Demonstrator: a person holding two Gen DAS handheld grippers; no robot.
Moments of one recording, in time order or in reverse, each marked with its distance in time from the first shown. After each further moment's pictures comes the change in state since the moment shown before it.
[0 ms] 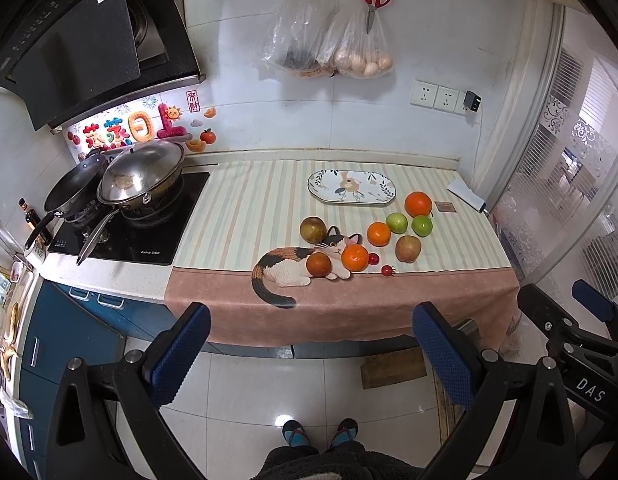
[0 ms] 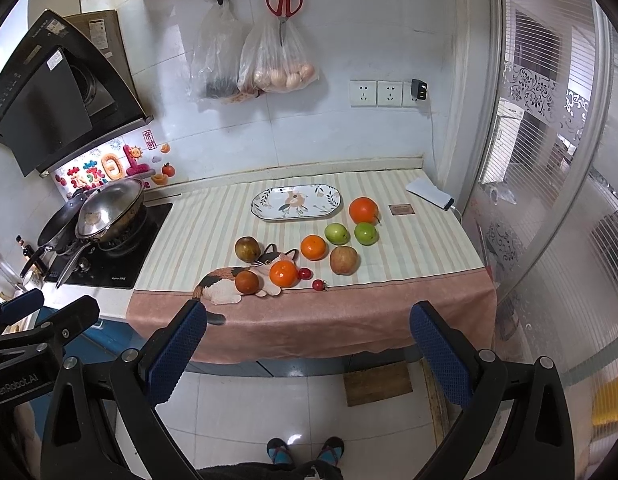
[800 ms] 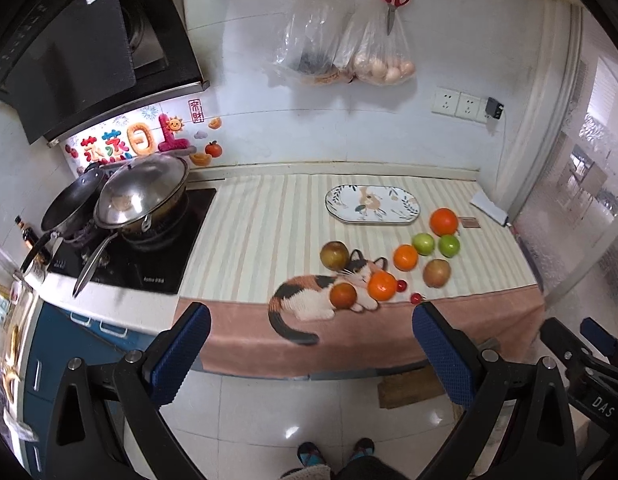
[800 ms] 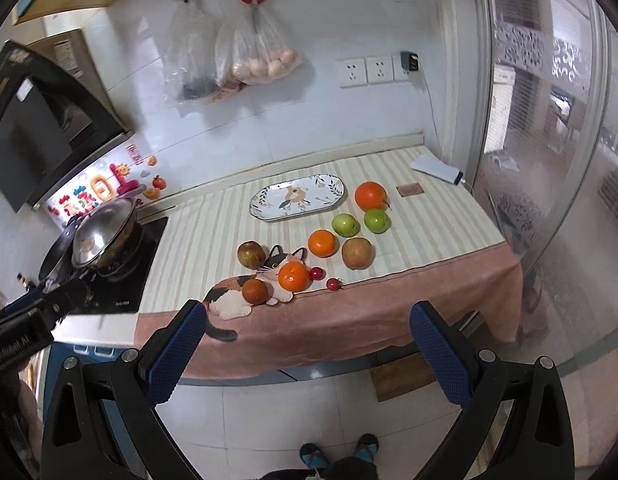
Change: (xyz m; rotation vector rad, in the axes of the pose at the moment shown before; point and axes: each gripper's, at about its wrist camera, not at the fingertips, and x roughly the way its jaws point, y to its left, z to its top) left arm 0.063 0.029 0.037 0.021 -0.034 0.030; right arm 0.079 -0.001 0.009 0.155 0.036 0.007
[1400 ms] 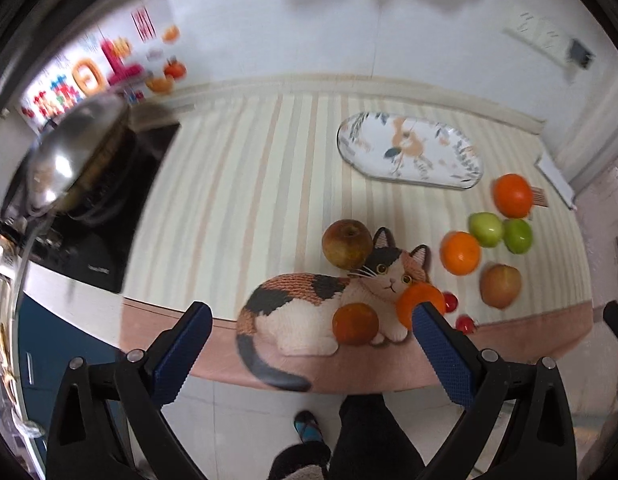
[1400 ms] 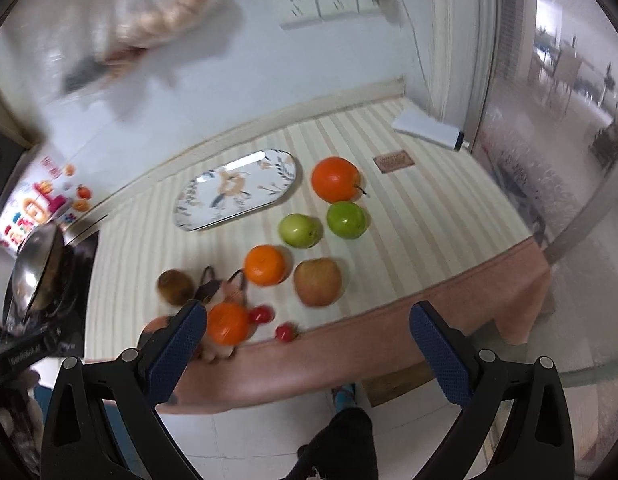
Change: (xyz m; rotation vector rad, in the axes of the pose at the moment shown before) left arm 0.264 -0.019 0.059 -0.059 0.362 0.050; right arm 0.250 -0.090 0.105 0.115 0.194 -0.064
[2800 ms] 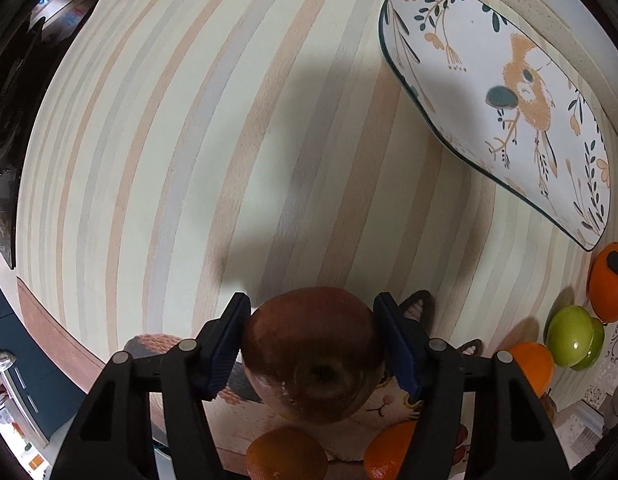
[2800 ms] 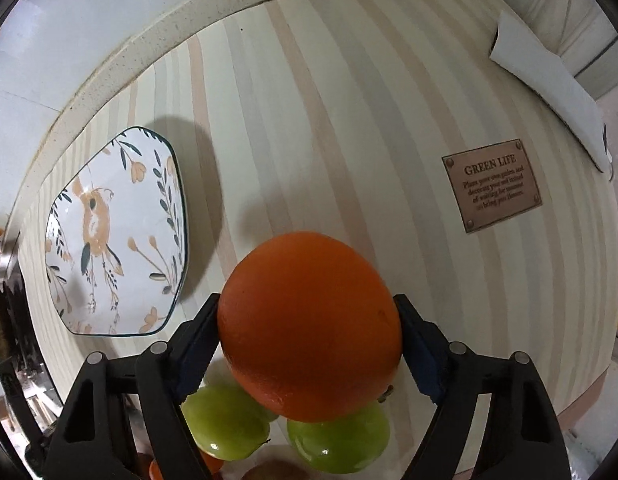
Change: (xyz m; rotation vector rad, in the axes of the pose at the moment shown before) left arm 0.251 -0.016 0.071 -0.226 0.436 -0.001; right arm 0.320 -0.026 0.169 0.013 0.480 -0.047
